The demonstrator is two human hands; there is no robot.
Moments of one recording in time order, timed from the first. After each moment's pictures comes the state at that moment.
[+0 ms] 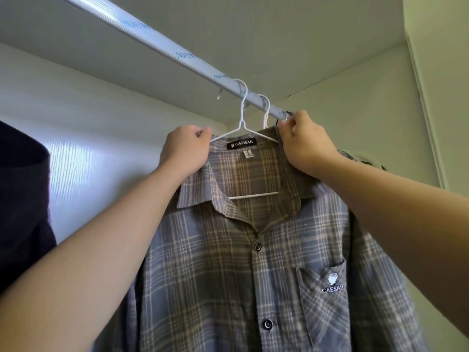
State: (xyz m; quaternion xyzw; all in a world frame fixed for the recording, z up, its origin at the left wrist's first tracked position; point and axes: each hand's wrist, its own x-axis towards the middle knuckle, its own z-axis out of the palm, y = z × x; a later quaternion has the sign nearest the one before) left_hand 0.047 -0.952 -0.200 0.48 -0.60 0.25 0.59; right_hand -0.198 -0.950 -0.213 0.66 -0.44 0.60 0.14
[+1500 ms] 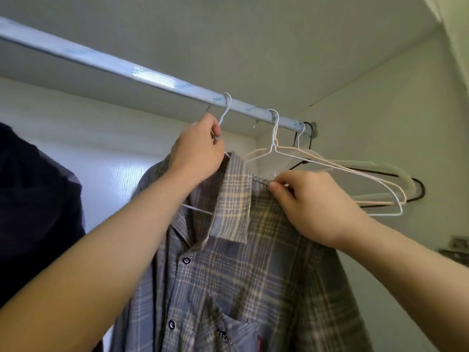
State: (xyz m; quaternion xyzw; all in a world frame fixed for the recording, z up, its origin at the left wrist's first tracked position) left_hand -0.003 -0.900 -0.195 0.51 -0.54 0.38 0.55; right_hand -0.233 -0.918 -0.281 0.81 -0.26 0.49 0.18
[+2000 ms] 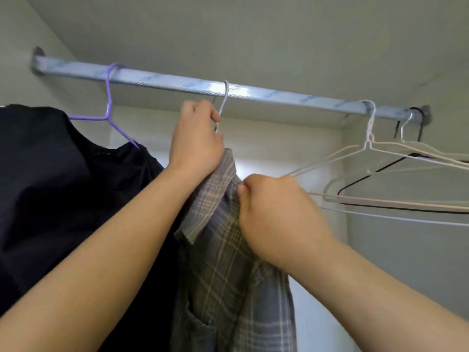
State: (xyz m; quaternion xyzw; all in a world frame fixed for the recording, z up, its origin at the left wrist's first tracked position) left_hand 0.056 -0.754 -0.202 0.58 -0.42 0.48 0.50; right_hand -0.104 -0.809 -0.296 0.83 -0.13 0.54 0.11
